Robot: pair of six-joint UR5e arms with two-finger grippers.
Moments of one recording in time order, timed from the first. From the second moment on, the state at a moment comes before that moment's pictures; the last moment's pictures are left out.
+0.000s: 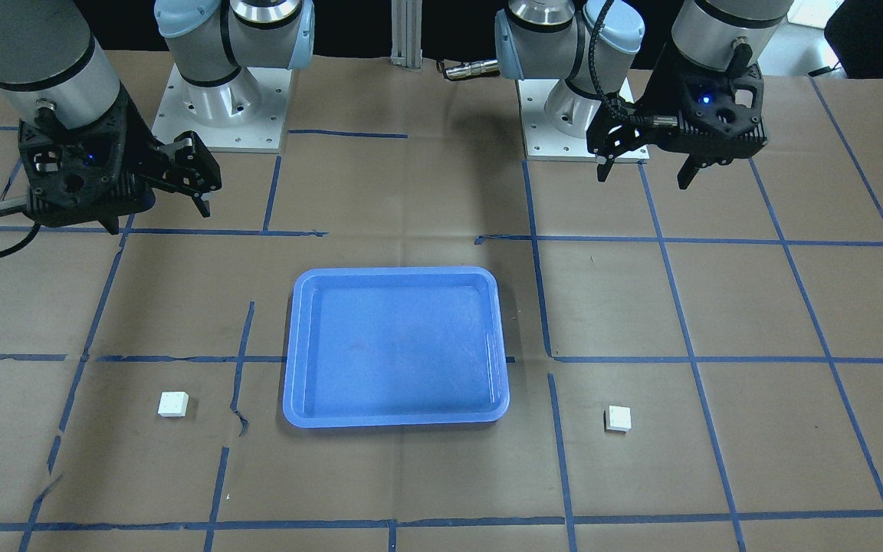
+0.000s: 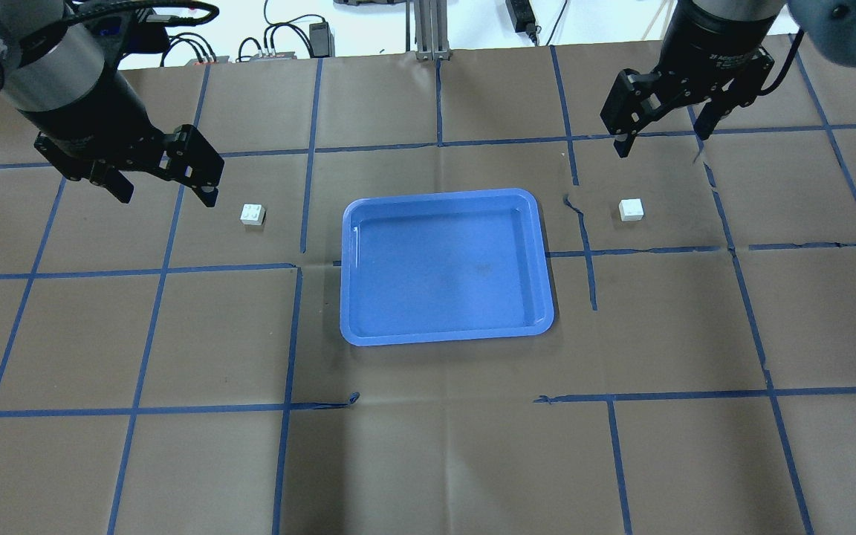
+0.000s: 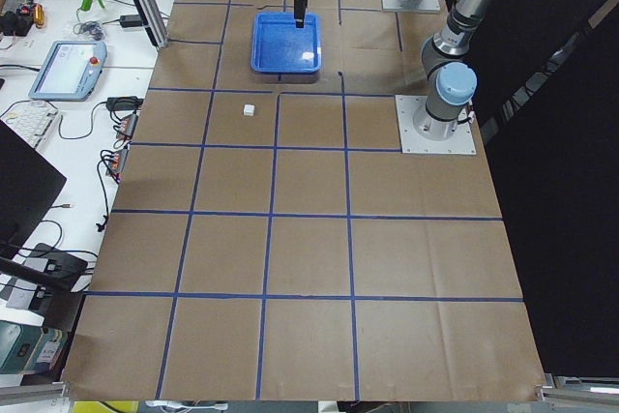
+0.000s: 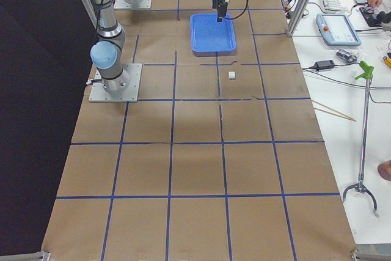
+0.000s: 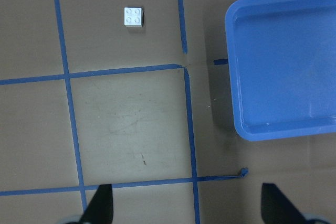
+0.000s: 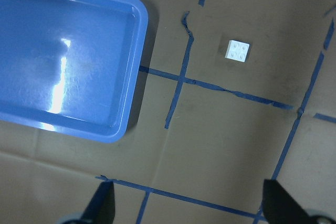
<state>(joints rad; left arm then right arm) -1.51 -1.52 -1.61 -1.58 1.58 0.17 1.55 -1.46 1.44 -1.50 -1.57 -0.36</state>
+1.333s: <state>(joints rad) -1.42 -2.15 -1.66 -0.89 1.58 0.37 1.29 -1.19 1.34 -1.64 -1.41 -1.87</state>
